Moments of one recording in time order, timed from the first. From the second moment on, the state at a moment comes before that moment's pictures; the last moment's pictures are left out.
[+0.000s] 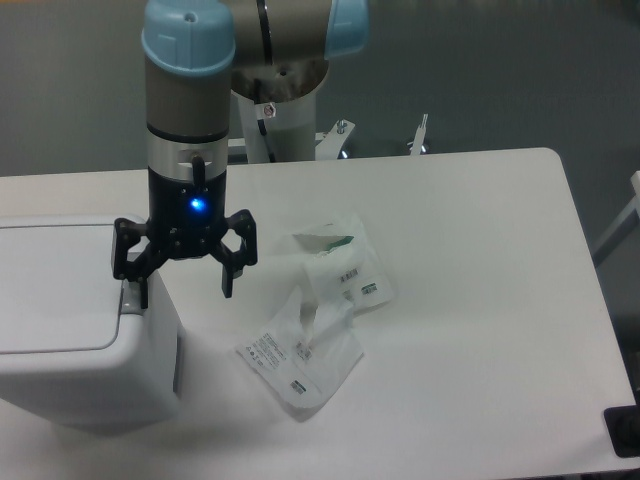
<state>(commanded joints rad) 2.20 -1.75 -1.55 -0.93 1.35 -0.18</state>
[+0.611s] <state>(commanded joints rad) 2.20 -1.75 -1.54 -0.93 1.35 -0.17</state>
